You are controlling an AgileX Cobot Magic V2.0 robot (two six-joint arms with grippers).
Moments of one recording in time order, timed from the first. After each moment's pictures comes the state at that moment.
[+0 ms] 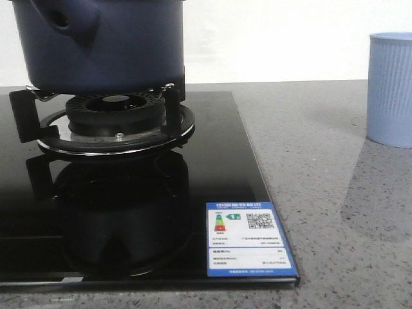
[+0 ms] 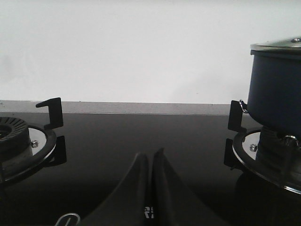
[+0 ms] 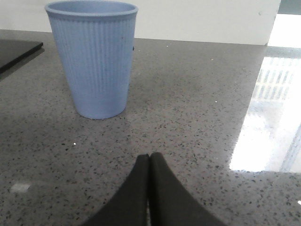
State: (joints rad) left arm 0.00 0.00 0.00 -0.16 0.03 0.13; right arm 0.01 -0.01 0.01 -0.07 0.21 0.02
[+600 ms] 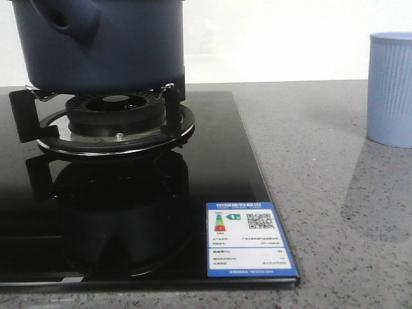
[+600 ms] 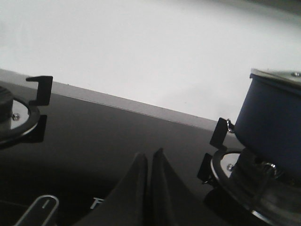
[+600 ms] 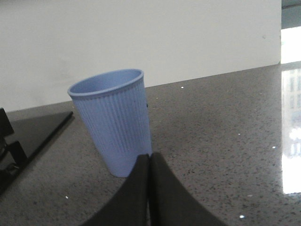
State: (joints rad) left arm 0.00 0.00 0.00 -0.43 0.03 0.13; right arm 0.01 -0.01 0.01 0.22 0.04 0.02
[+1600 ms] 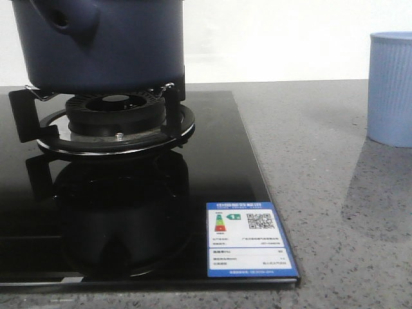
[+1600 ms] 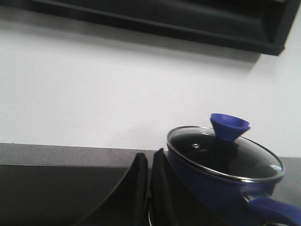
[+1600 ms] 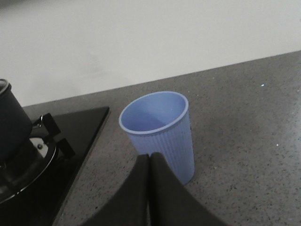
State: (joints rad) left arm -0.02 0.17 -0.50 -0.52 0.38 0.32; right arm 0.02 0.26 -0.42 0.32 0.40 -0.04
